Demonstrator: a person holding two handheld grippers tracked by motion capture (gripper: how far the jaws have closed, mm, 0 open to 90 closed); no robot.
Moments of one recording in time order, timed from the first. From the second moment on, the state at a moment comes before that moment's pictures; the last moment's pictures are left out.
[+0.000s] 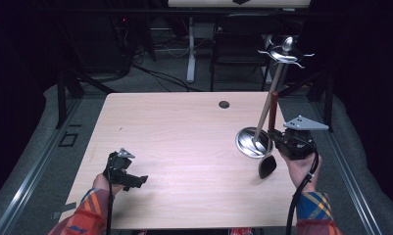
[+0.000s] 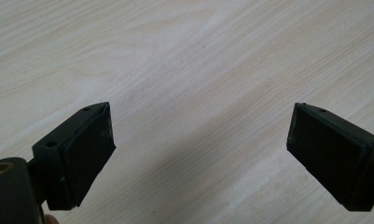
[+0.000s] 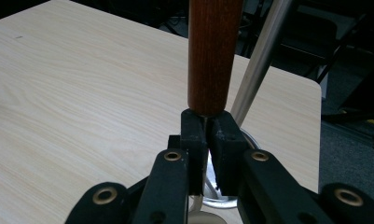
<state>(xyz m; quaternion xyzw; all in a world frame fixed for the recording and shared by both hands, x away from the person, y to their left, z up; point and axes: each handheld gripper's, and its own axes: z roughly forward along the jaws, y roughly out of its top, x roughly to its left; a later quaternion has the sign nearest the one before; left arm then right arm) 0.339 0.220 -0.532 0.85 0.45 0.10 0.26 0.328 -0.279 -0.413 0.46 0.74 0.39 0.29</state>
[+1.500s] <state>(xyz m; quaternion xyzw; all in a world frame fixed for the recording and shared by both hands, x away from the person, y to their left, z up) 0.338 0.219 -0.533 0.85 0.44 0.10 0.26 0.334 -0.319 -0.371 0.51 0.67 0.42 0.34</state>
